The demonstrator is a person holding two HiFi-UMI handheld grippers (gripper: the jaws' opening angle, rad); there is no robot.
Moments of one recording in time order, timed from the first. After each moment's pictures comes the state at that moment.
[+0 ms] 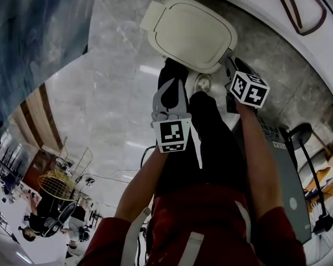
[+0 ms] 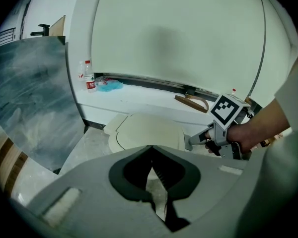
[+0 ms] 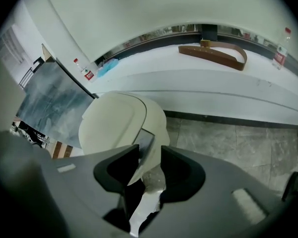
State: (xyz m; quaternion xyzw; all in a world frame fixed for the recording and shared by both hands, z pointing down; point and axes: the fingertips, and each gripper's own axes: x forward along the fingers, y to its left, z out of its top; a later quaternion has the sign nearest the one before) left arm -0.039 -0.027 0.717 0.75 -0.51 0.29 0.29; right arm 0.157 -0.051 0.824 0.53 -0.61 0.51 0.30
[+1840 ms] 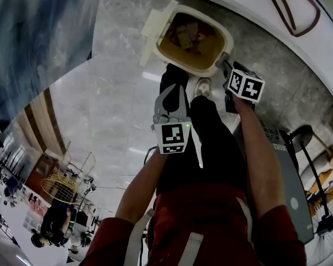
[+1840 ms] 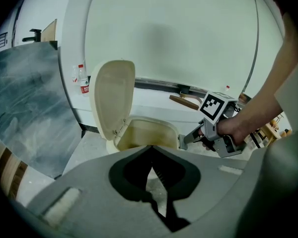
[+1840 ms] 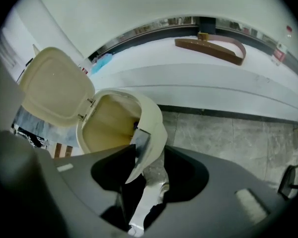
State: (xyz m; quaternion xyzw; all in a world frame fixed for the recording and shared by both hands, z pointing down) left arm -0.032 -0.023 0.707 0.77 -0.49 0.30 0.28; right arm 0.164 -0.049 0.830 0.53 -0.58 0.53 0.32
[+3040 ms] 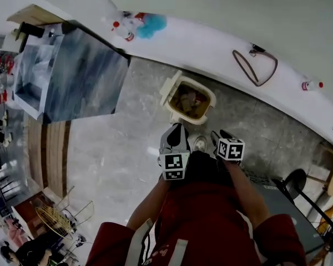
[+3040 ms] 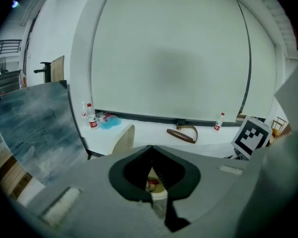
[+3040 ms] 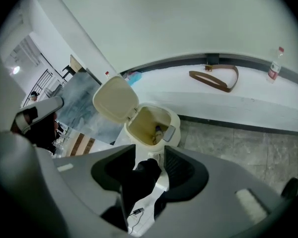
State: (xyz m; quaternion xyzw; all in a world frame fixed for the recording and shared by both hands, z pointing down) left arm -0.029 -0.033 0.530 0.79 -0.53 0.22 0.21; right arm 0.135 0.026 0.658 0.49 -0.66 0.50 0.27
